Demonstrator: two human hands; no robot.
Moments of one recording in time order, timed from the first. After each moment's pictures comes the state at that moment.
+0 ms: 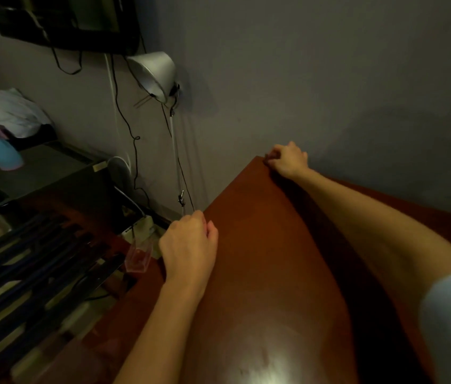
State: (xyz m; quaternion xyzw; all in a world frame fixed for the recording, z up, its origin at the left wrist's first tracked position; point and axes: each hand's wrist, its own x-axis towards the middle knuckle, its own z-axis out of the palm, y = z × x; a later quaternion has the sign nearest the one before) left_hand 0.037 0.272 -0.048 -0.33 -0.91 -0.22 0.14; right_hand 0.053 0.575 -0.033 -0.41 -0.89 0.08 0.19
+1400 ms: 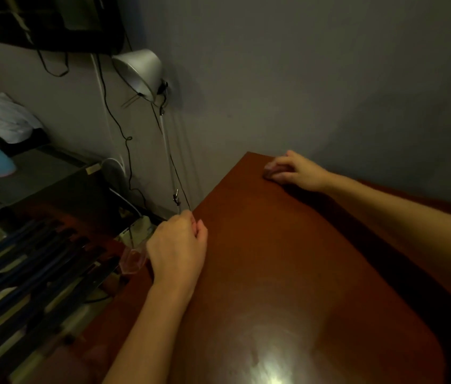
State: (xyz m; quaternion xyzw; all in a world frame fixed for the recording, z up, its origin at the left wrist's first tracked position) left_hand 0.035 0.272 -0.053 -0.34 -0.90 -0.24 0.12; right_hand 0.124 0.563 -0.018 -0.21 -0.95 0.18 0.10
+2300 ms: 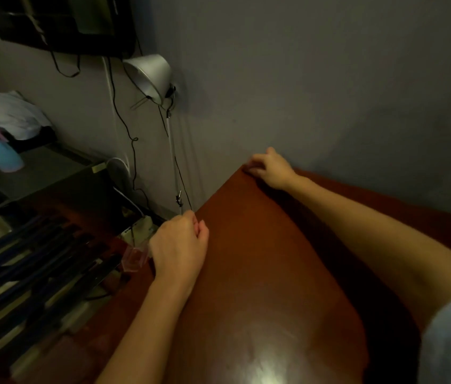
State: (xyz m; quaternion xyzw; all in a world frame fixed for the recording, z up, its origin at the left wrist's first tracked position) left_hand 0.038 0.270 -0.048 -0.33 -0.90 -0.25 0.12; right_hand 0.066 0.545 -0.027 -0.25 -0.95 0.12 0.16
